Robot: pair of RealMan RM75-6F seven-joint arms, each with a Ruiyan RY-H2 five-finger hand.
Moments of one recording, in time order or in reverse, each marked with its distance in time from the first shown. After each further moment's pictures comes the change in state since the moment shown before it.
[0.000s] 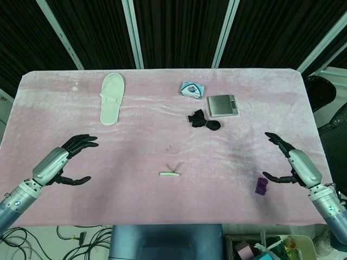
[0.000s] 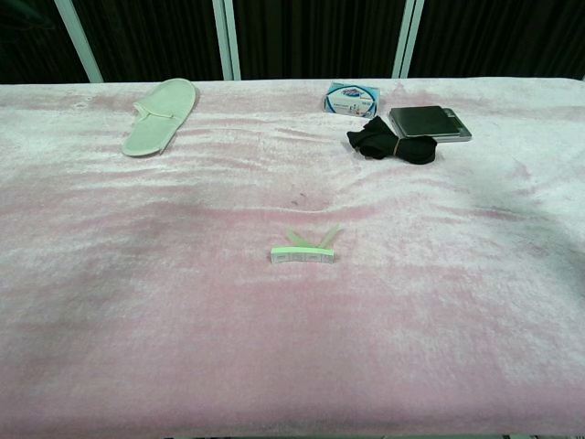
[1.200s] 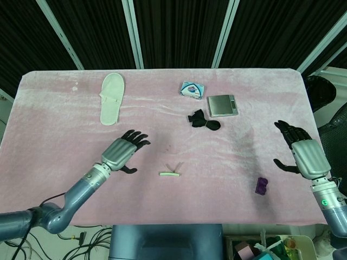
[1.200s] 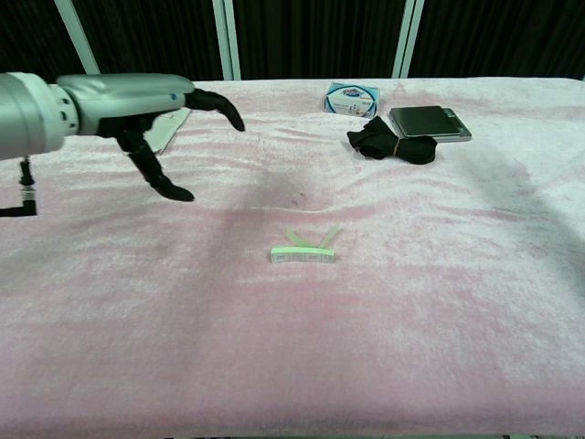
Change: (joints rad) left arm -0.335 -0.418 -0.198 -0.017 -0.662 -0.420 1.053; right arm -0.010 -0.026 0.092 -0.051 0.170 0.002 -0.634
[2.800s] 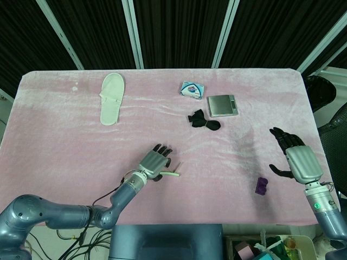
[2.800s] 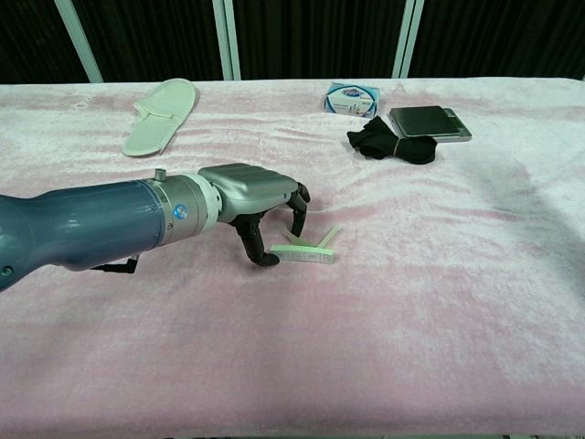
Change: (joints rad) left arm -0.249 -0.385 0.079 0.293 -0.362 0.021 0.272; right arm -0.024 -0.079 -0.017 0.046 -0.003 -0.010 -0.034
